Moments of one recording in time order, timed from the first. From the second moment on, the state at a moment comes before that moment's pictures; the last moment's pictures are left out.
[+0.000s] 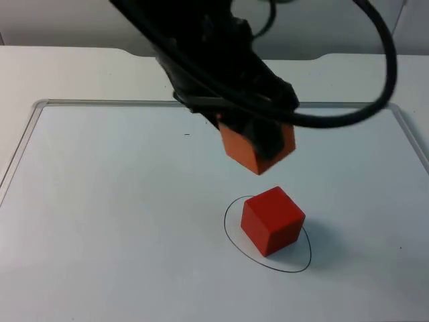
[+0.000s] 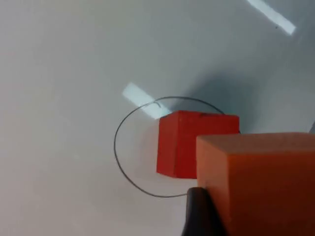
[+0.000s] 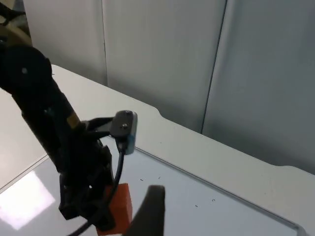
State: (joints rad) right arm 0.72 0.58 -1.04 -0.23 0.88 0.08; left arm -0.66 1.86 -1.37 -0.47 0.83 0.54
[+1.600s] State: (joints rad) right arm 0.72 0.58 -1.04 -0.24 0.88 0.10; left arm -0.80 2.07 -1.46 -0.26 0.77 0.41
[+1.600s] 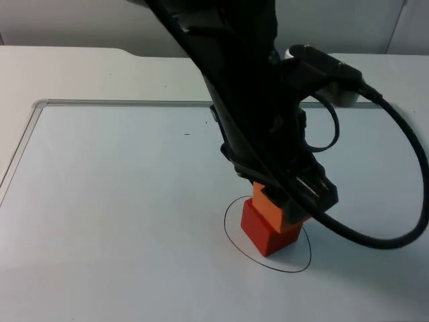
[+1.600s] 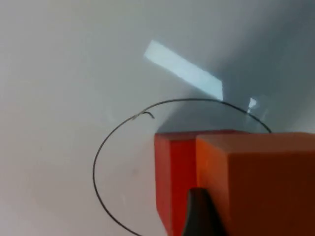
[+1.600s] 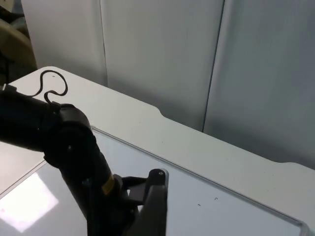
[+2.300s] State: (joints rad) right arm 0.72 0.58 -1.04 -0.24 0.92 0.10; left arm -0.80 2.07 -1.47 -0.20 0.76 0.36
